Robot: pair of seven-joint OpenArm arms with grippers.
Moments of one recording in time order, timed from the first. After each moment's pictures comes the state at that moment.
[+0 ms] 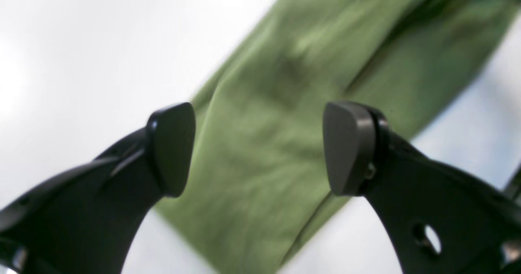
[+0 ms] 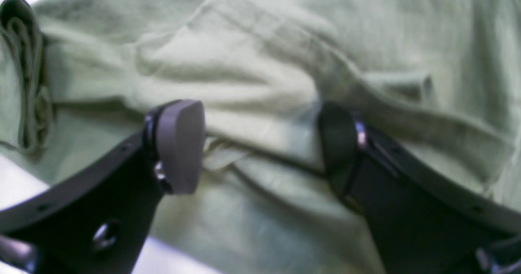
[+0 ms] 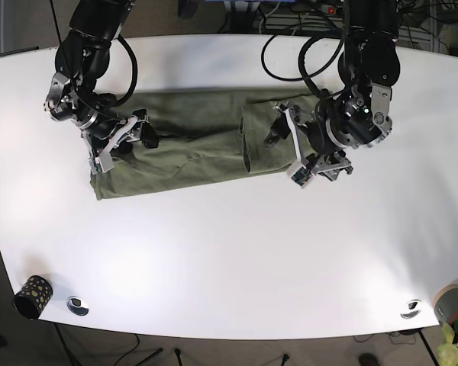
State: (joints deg) left arm 1.8 -5.6 6.0 107.7 -17.6 -29.6 64.4; right arm -2.3 7.3 26.5 86.2 29.3 39.1 -57.1
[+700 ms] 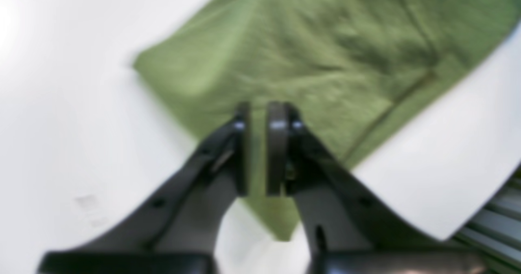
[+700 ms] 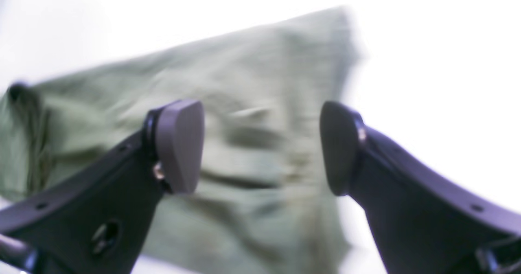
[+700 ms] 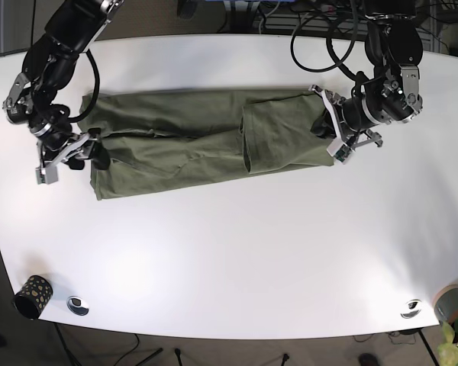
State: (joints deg) left arm 9.4 -8.8 -7.8 101.6 -23.2 -39.6 58.0; right arm 3.9 14.0 40.7 83.1 36.1 39.4 -61.4
